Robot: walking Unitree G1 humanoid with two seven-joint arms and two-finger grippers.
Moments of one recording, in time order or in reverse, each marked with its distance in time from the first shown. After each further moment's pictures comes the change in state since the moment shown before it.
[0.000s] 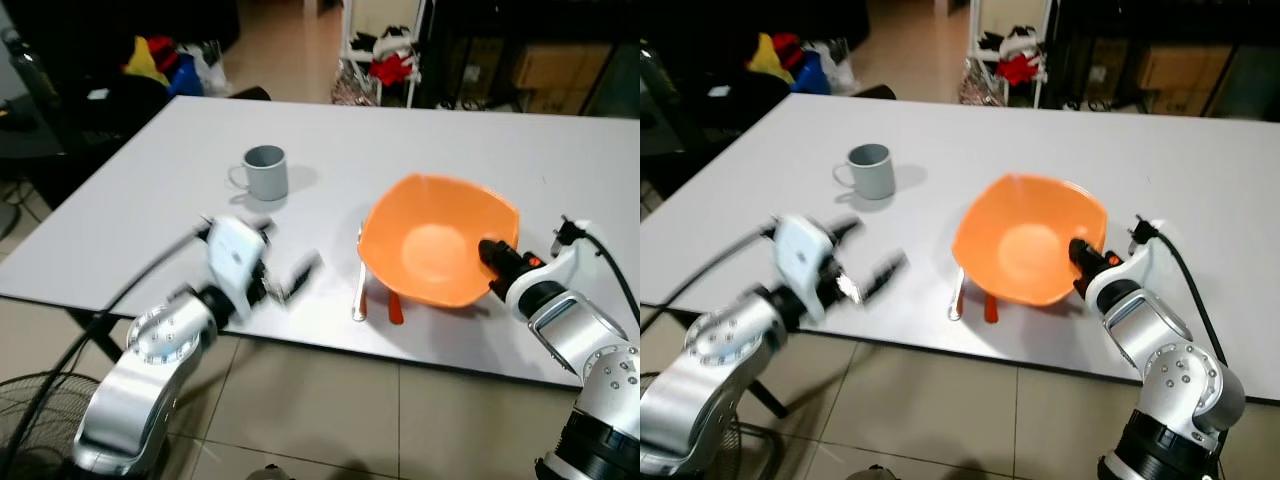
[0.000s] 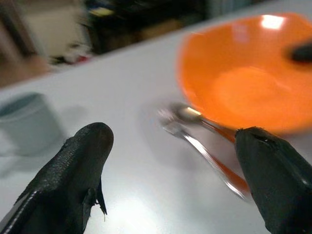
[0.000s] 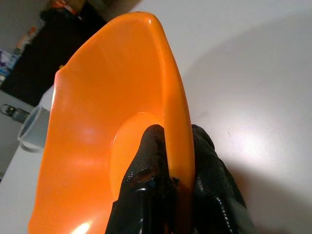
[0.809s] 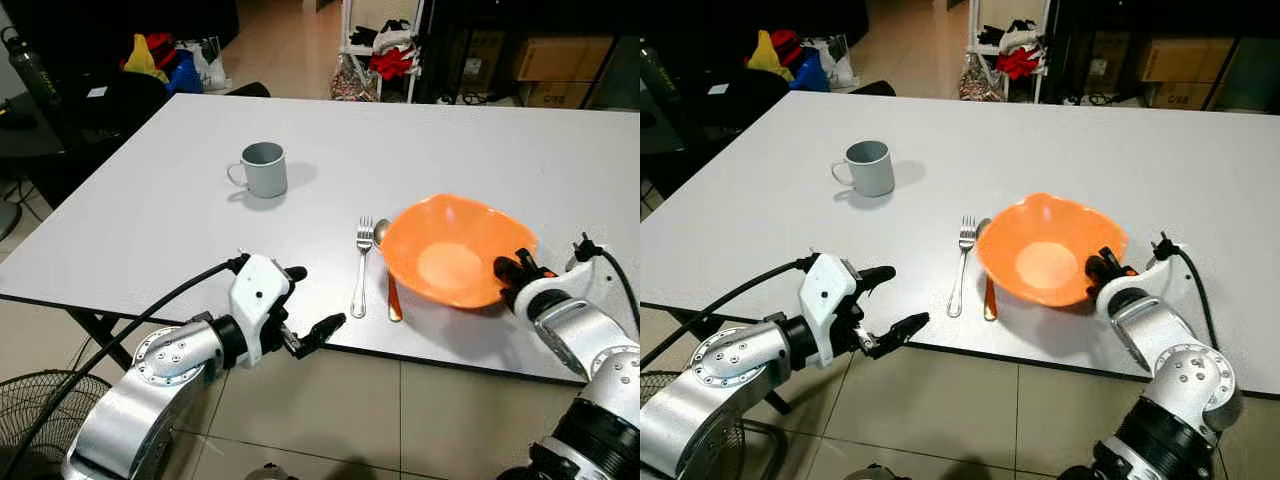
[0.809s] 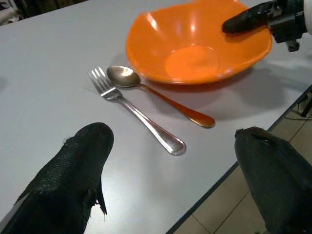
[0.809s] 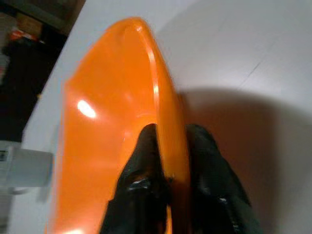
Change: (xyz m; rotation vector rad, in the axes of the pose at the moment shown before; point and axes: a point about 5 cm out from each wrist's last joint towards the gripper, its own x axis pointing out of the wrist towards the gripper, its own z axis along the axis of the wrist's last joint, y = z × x) left arm -0.005 -0.020 -0.009 -0.030 0.093 -0.163; right arm 0.010 -0.019 -0.001 0.274 0.016 -0.113
